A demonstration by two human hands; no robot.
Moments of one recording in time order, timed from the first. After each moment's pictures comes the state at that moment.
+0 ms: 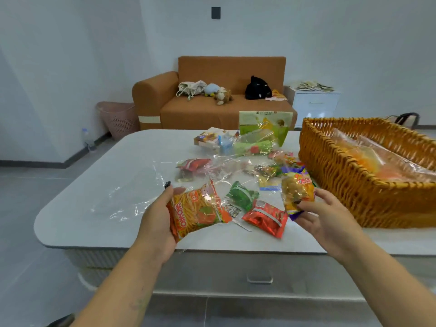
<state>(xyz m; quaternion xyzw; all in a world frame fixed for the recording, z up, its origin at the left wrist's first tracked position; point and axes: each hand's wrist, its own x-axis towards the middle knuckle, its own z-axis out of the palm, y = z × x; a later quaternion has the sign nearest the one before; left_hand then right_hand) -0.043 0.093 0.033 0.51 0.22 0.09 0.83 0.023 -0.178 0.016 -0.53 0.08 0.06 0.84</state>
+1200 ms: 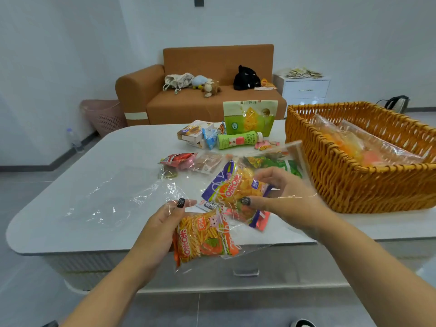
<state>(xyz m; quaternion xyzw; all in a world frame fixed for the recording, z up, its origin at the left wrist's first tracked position) -0.050 0.066 0.000 0.71 0.12 0.03 0.69 0.021 -0.165 0.041 -0.77 -0.14 0.09 0.61</state>
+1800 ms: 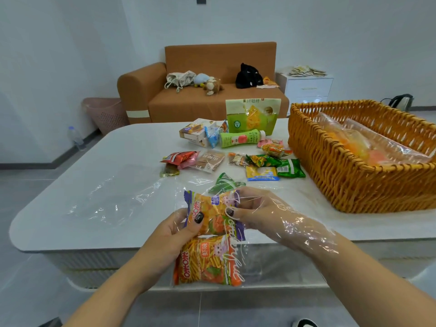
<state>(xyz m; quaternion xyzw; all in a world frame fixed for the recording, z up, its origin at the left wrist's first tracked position) -0.058 0.068 -0.006 0.69 0.07 -0.07 0.72 0.020 -0.128 0.012 -0.69 -0.18 0.20 0.67</state>
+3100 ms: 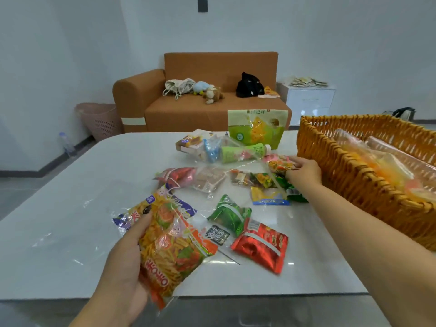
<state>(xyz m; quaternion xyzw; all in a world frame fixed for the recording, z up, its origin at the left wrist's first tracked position) 0.002 0.084 0.009 0.43 0.25 0.07 0.86 0.244 -0.179 -0.018 -0.87 0.10 -0.15 0.46</state>
